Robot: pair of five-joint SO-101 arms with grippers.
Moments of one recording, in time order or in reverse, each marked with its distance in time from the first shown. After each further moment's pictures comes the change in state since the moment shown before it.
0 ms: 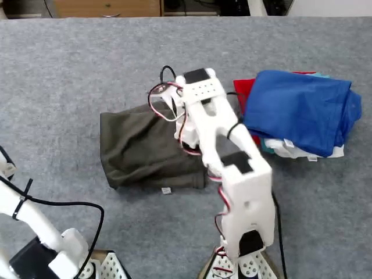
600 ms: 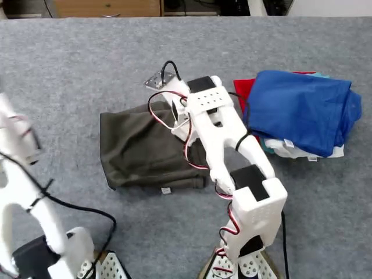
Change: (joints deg) left arm 19.5 0.0 0.0 -0.4 1.4; right arm -0.9 -11.4 12.1 -15.2 -2.8
